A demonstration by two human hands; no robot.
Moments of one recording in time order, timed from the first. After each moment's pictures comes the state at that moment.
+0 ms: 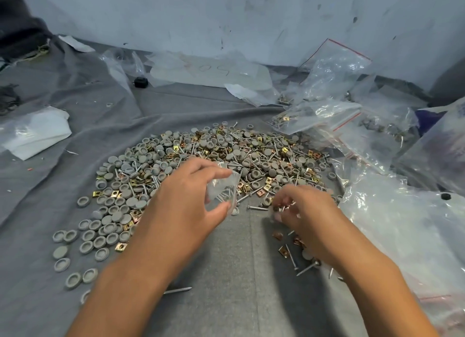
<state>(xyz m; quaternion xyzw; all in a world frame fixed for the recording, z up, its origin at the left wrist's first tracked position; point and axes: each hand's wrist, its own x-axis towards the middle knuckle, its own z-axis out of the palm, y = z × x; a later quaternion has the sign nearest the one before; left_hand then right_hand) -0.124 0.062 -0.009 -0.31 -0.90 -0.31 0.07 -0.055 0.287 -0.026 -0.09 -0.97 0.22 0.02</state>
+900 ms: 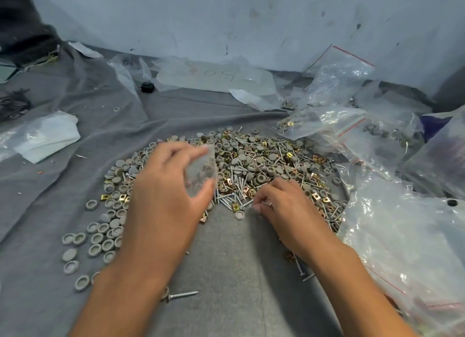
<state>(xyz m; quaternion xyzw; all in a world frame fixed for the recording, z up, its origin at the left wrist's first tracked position) -0.127 0.049 0.009 -0.22 -0.88 -0.37 0.20 -0.086 0.262 -0.041 -0.03 -0.99 0.14 0.06</state>
